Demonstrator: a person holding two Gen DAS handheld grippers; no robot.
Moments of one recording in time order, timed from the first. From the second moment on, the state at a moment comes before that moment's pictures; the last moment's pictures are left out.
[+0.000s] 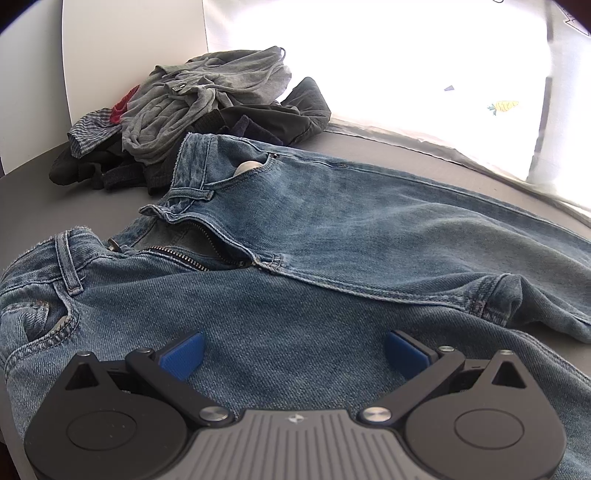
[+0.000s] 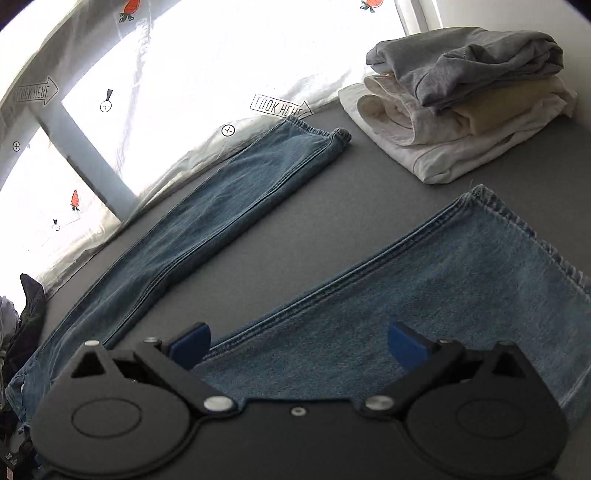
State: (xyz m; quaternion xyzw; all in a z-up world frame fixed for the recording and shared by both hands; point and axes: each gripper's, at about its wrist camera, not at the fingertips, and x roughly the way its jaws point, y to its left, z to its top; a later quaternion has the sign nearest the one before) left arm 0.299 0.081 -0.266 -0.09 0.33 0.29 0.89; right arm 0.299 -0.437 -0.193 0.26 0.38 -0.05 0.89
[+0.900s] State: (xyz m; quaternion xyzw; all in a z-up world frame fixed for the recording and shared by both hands) left arm 0.290 0.077 -0.265 -0.09 0.33 0.28 0.90; right arm 0.183 -0.537 -0.226 0.44 0.32 -0.21 0.81
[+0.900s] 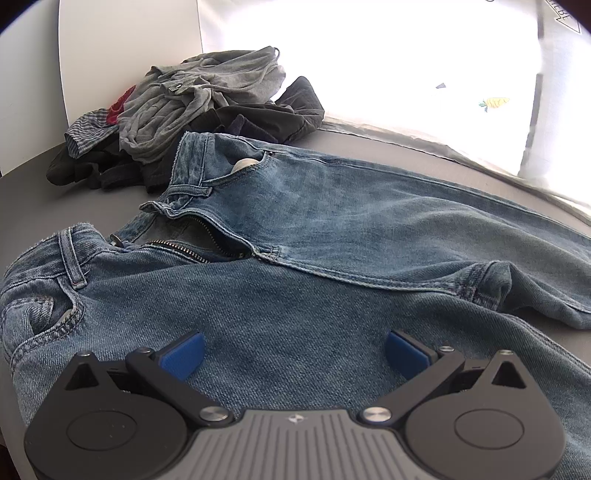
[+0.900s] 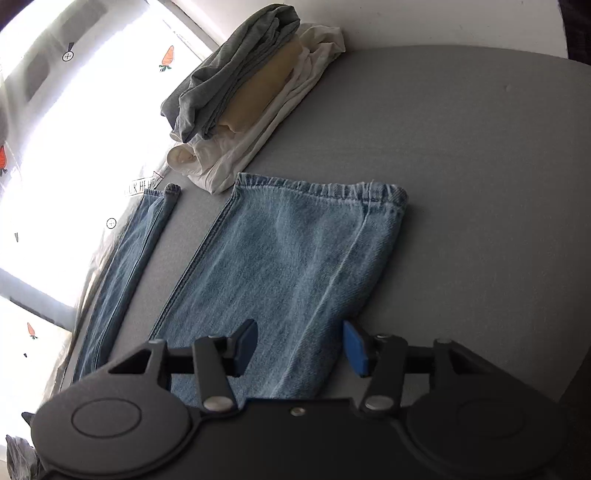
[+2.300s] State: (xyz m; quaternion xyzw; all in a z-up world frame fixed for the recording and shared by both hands) left arm 0.301 0.094 -0.257 -0.09 0.38 0.23 0.89; right arm 0.207 -0.494 -0.220 0.29 0.40 -0.24 0.84
